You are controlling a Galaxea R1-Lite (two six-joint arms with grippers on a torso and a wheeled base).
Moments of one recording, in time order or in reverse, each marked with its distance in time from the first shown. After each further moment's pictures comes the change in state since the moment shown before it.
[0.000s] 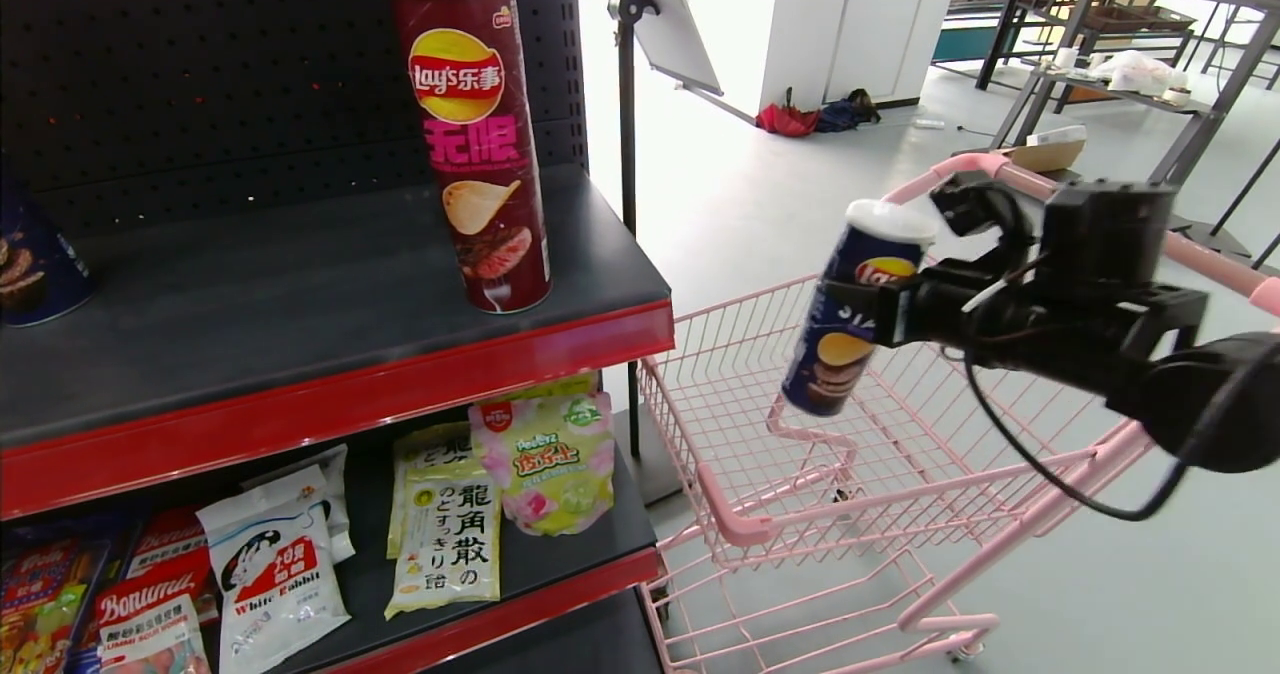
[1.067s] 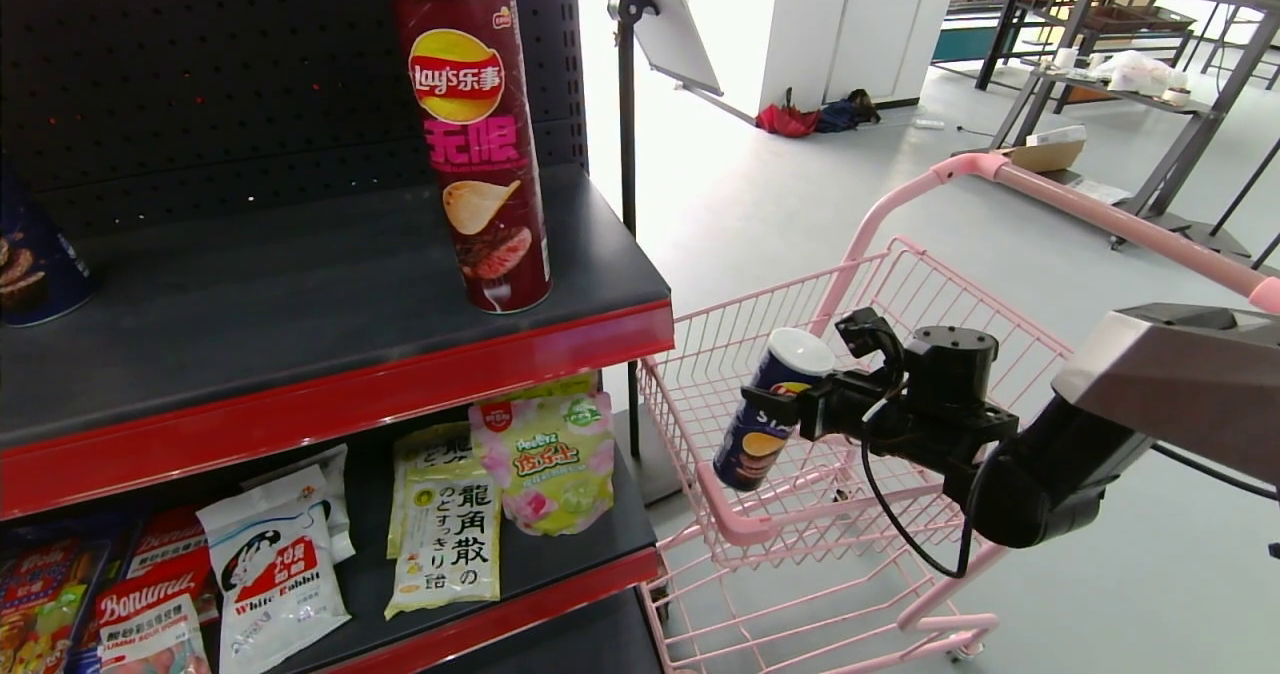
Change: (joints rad) left arm 0.001 0.000 0.000 0.000 0.001 0.002; right arm -0.024 0.524 0.089 -0.579 0.251 0.081
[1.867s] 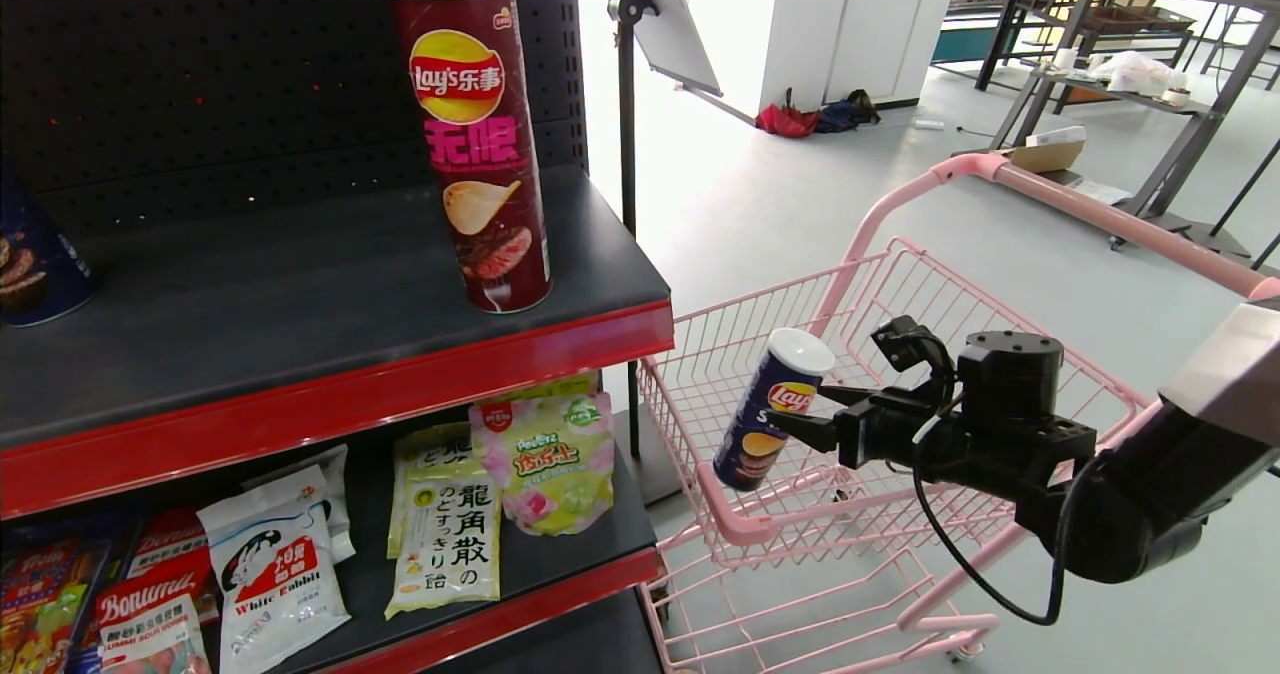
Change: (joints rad) left arm -0.001 0.000 0.000 0.000 0.000 -0.007; right arm -0.007 -0.183 0.187 0.080 0.034 -0.008
